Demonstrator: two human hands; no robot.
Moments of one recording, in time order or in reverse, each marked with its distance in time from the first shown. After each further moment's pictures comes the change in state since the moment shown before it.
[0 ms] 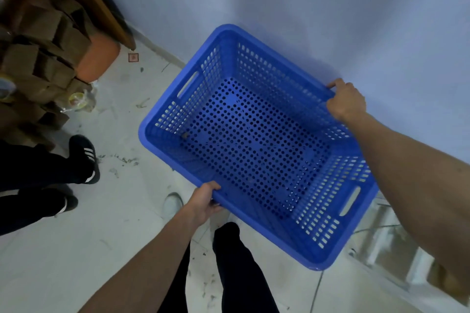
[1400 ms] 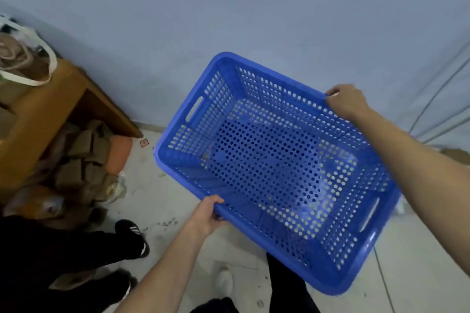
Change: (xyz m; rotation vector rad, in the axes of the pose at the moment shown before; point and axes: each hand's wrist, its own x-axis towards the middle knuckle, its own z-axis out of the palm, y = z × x) left_hand -0.174 0.049 -0.135 0.395 -0.168 0.109; right_hand -0.317 -0.053 -0.150 0.544 0.273 0.341
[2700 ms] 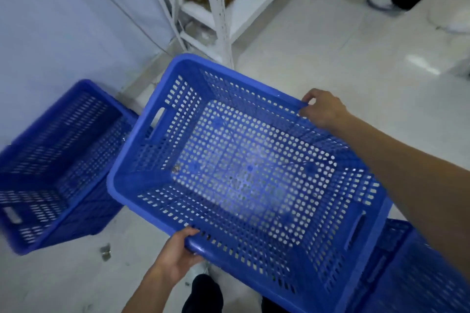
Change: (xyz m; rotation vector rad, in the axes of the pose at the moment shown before) left_hand 0.109 -0.452 0.092 0.933 -0.229 -0.228; right_hand -0.434 0.656 0.123 0.412 0.251 0.886
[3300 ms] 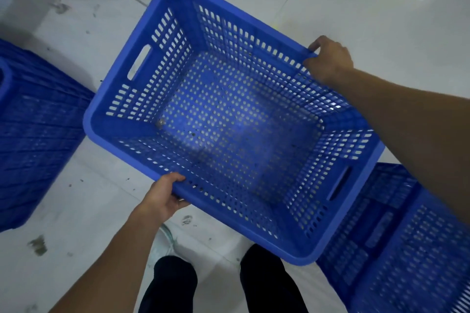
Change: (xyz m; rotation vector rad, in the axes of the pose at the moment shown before) left_hand 0.225 -0.057 0.064 0.127 0.082 -0.052; right_hand 0.116 0.205 0.108 -0.144 0.117 0.157
